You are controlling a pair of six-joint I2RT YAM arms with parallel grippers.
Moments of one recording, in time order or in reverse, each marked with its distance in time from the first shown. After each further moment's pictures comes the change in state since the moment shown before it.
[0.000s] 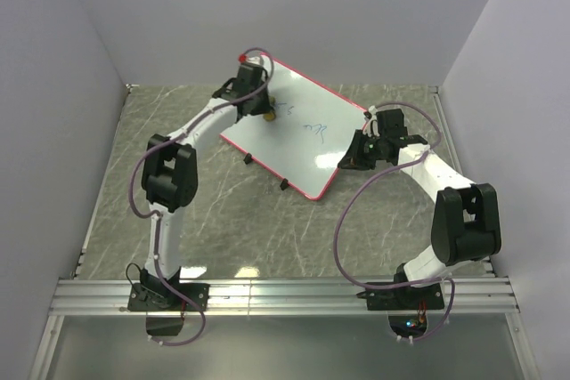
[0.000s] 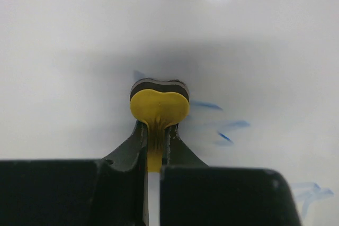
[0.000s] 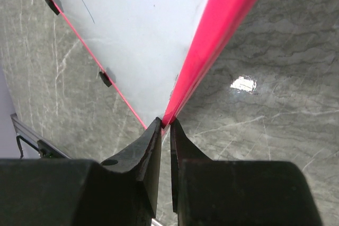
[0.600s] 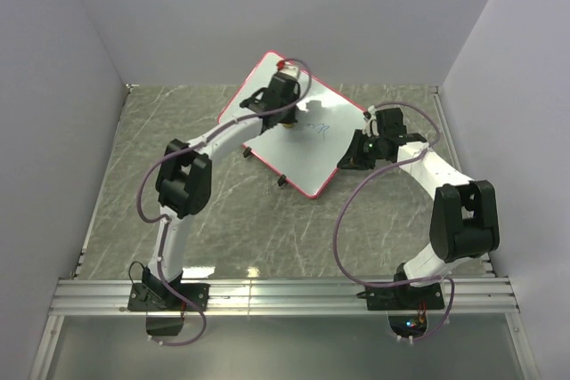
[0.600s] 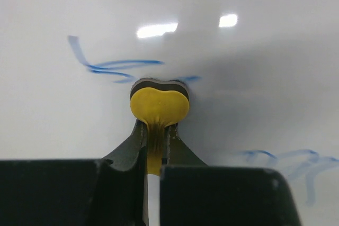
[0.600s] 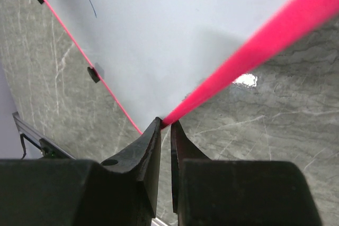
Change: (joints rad) left arm -0.111 0.029 0.027 0.011 -0.148 0.186; right arm -0.001 0.022 0.019 -0.014 -0.008 0.006
